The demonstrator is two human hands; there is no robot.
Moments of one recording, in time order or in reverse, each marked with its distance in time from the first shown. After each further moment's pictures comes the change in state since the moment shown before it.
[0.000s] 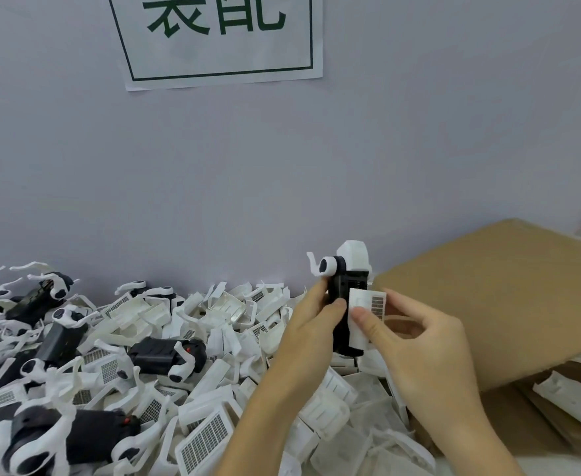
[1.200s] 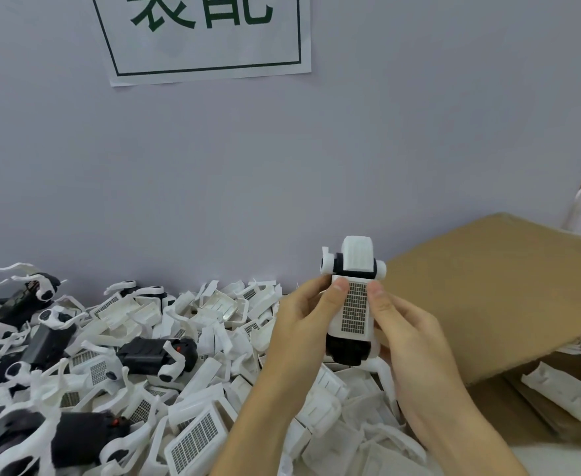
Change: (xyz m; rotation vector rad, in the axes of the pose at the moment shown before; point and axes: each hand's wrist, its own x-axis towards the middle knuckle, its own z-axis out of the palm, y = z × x) left_hand 0.002 -0.005 0.005 -0.105 0.053 0.071; right_hand 0.001 -0.007 0.002 0.417 -0.143 0.250
